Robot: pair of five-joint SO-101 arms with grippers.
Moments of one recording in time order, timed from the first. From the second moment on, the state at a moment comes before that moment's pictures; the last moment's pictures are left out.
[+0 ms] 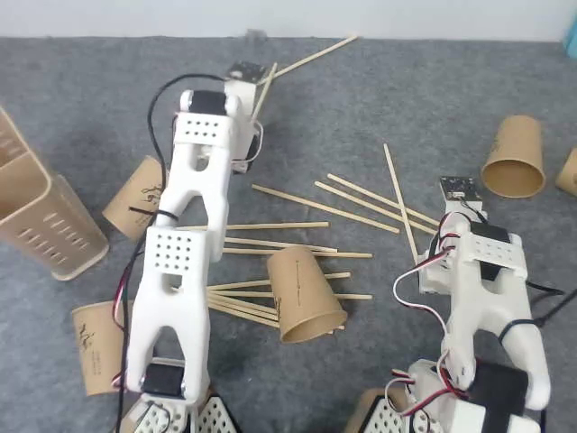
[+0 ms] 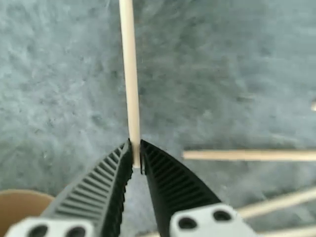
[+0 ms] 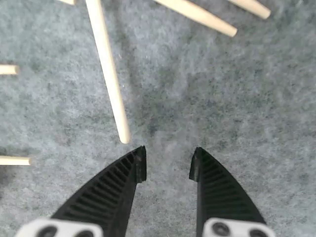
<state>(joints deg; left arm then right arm) 0.9 64.7 -65.7 98.3 -3.5 10.3 -15.4 50.6 60.3 13.2</state>
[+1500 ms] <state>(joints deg) -3.6 56.2 -55.8 88.1 -30.9 10.3 -15.4 50.6 60.3 13.2</state>
